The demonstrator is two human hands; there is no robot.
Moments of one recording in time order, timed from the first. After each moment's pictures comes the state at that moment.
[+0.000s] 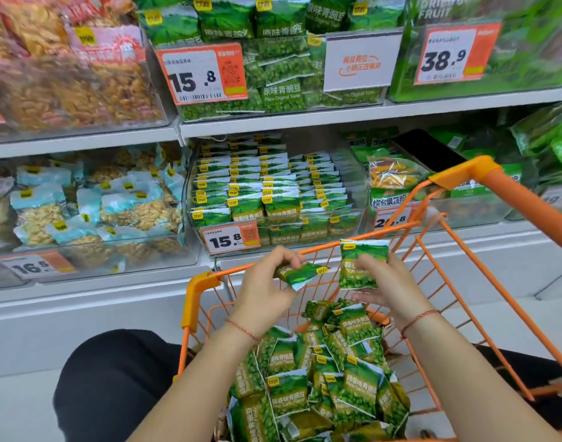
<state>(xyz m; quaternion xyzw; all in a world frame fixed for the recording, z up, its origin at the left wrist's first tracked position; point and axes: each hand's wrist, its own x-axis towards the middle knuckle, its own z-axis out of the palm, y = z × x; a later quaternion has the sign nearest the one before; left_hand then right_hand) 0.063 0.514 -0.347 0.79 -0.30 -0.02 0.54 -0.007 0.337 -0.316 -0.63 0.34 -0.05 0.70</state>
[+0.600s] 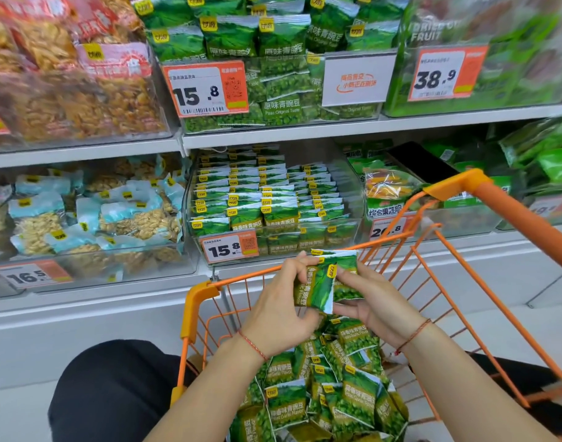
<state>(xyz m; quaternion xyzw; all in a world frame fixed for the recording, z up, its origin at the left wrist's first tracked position) 0.049 0.509 -0.346 0.79 -0.38 -0.05 0.47 -0.008 0.349 -0.324 -0.54 0.19 0.03 0.82</state>
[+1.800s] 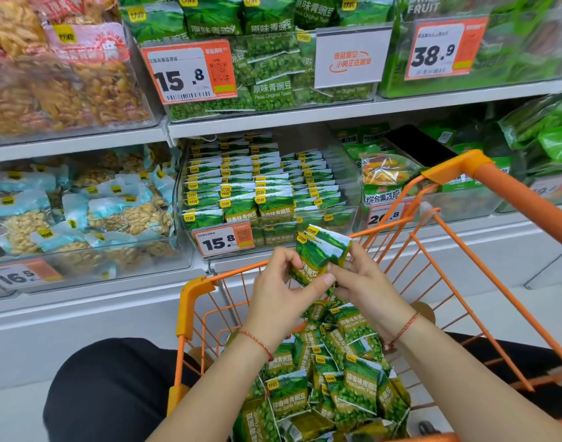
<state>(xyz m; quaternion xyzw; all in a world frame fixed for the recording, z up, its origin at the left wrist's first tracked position) 0.040 0.497 -0.339 0.76 -0.22 -0.06 0.61 -0.008 0.364 -0.321 -0.64 0.11 -0.04 0.76</state>
